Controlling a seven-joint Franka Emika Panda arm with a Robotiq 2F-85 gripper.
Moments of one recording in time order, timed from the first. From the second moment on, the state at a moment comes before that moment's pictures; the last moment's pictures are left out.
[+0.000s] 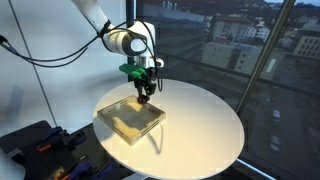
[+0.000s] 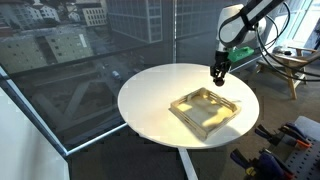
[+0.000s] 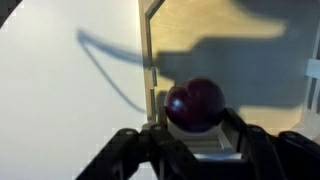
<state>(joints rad) -0.04 0.26 -0.09 -2.19 -0.05 2.41 0.00</state>
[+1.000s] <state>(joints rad) -0.09 0.29 -0.15 -2.14 -0.05 2.40 0.12</state>
